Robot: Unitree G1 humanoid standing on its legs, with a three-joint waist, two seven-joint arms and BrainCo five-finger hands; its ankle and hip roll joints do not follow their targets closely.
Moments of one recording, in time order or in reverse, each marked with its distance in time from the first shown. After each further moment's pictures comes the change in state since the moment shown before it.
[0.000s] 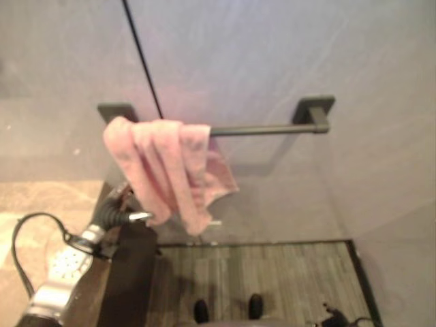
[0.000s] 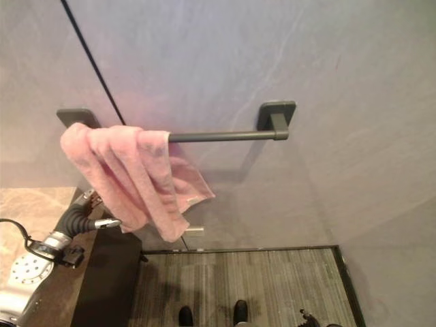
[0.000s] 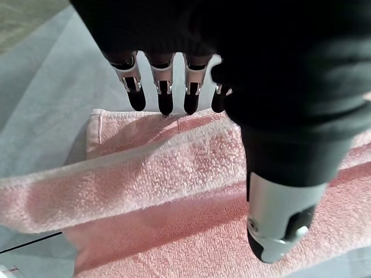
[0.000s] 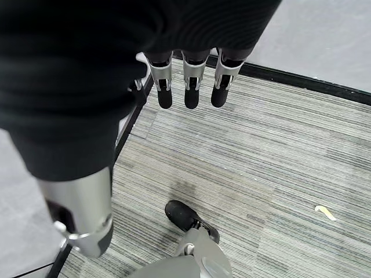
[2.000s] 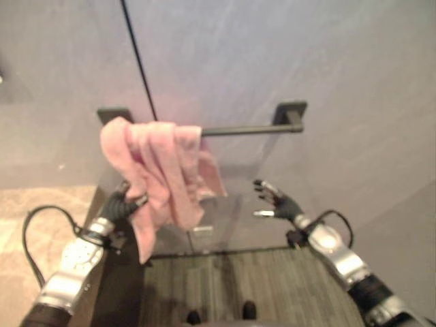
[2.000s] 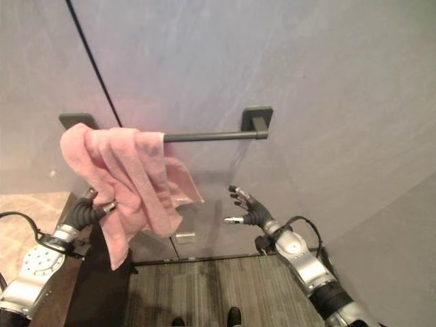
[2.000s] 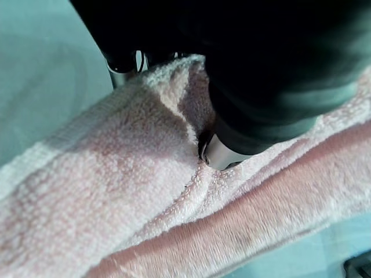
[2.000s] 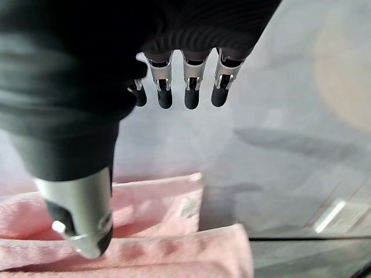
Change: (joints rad) left arm -0.076 -0.024 -0.033 0.027 0.068 0.036 0.069; right arm -0.277 -0.195 0.273 -1.026 0.506 0.024 0.208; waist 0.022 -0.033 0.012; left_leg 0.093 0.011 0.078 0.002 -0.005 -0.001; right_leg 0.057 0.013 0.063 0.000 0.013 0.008
